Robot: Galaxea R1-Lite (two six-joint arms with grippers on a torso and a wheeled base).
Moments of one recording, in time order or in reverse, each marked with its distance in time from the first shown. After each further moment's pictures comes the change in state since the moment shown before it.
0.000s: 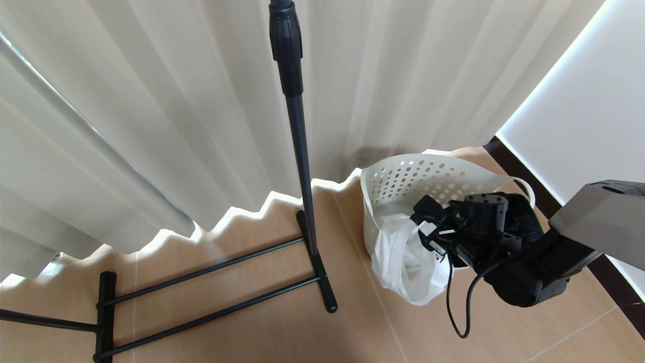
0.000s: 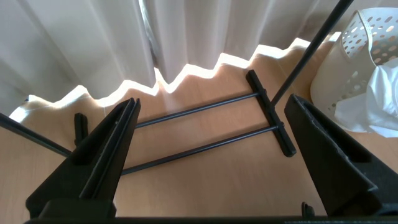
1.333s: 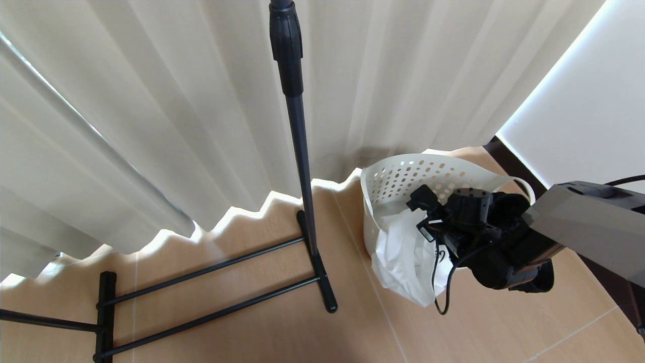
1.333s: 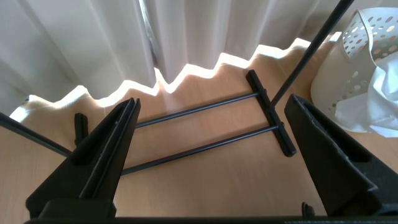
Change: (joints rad) left arm 0.001 0.000 0.000 0.000 0.000 0.000; right arm -0.027 0.119 -0.183 0.000 0.013 0.106
